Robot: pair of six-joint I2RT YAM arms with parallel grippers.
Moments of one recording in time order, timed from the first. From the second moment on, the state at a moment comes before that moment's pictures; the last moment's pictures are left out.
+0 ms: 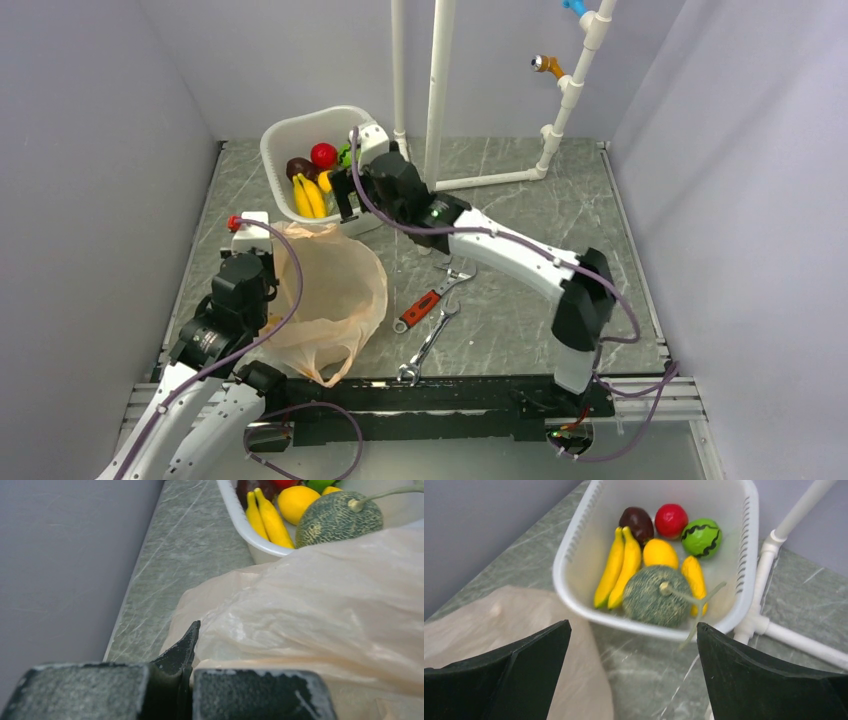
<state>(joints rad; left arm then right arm) -0.44 0.51 0.71 -0.52 -0.66 -0.01 0.94 1.86 1.74 -0.16 0.27 0.15</state>
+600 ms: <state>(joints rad) -0.45 0.52 0.68 -0.43 -0.11 0.09 1.09 1.02 0.86 -0.08 0.44 0.23</state>
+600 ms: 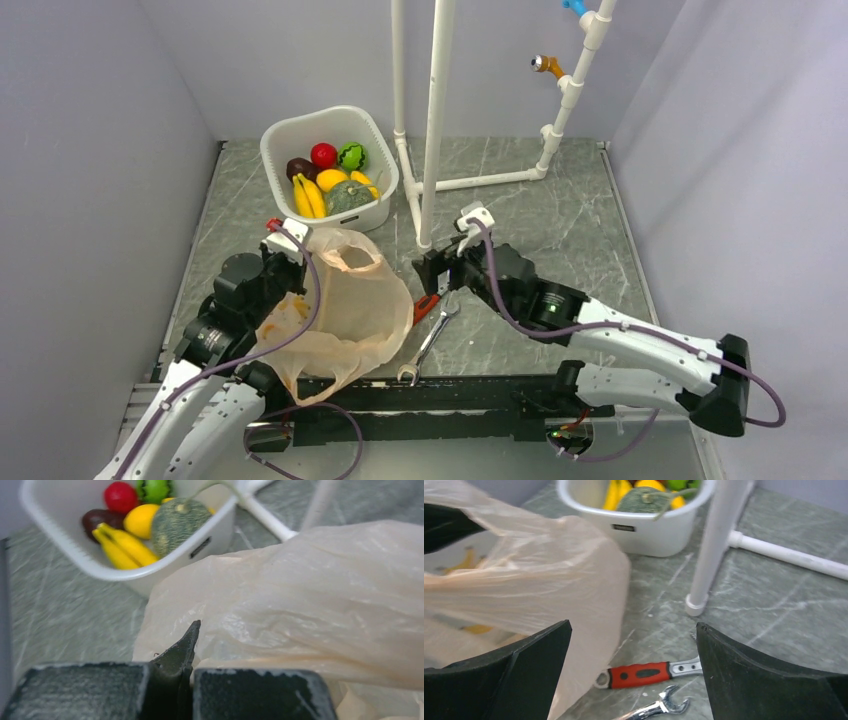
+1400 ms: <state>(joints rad) -0.49 0.59 0.68 -0.43 0.07 0.12 1.36 1.47 1.03 0.04 0.12 0.04</state>
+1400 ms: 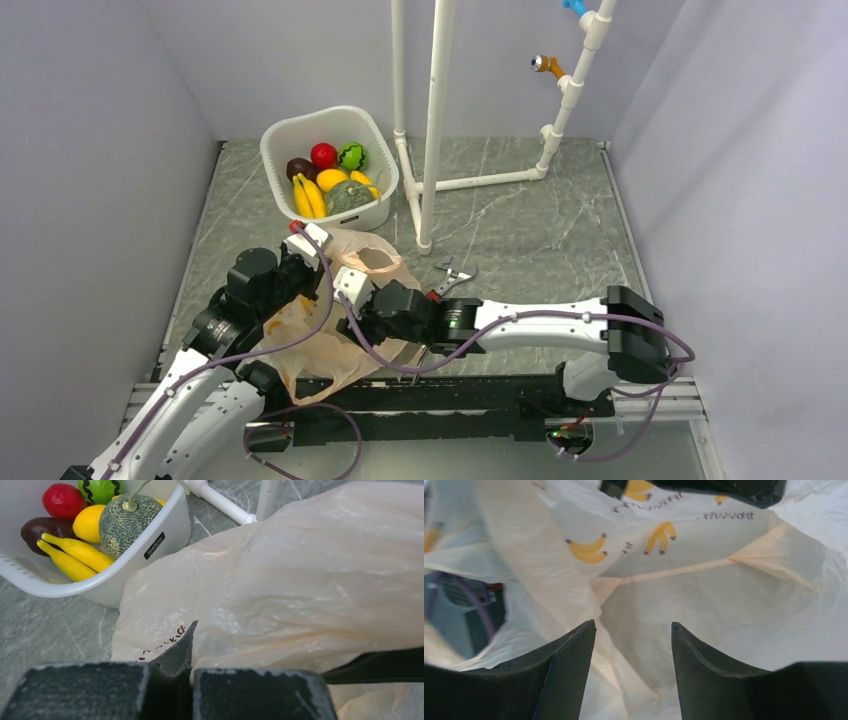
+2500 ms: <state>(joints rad) -0.53 0.56 0.69 -0.44 0.02 0.06 1.44 1.75 0.92 0.06 0.21 -0.02</state>
